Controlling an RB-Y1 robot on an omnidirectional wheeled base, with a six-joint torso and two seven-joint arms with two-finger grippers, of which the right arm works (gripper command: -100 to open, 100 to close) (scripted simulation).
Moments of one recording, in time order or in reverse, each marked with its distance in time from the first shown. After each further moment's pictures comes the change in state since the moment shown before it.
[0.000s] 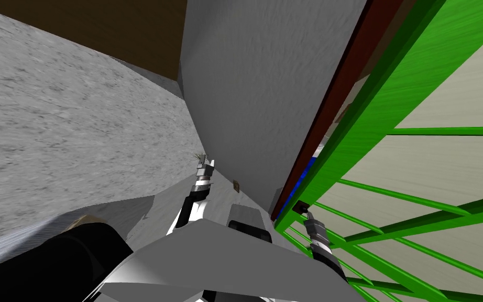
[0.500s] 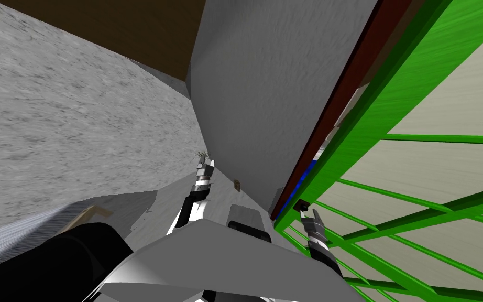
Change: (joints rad) arm -0.012 0.006 0.025 -0.003 -0.052 0.008 -0.112
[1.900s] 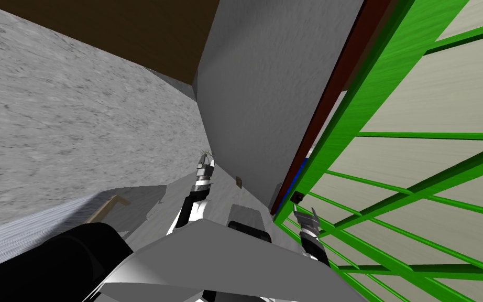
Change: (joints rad) arm -0.037 0.024 0.077 -0.016 -0.163 0.030 -0.357
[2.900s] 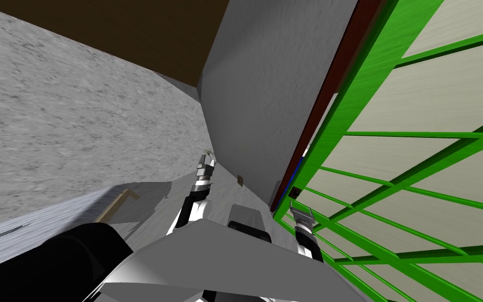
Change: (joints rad) arm -0.024 0.019 0.056 -0.013 -0.118 0.023 -0.249
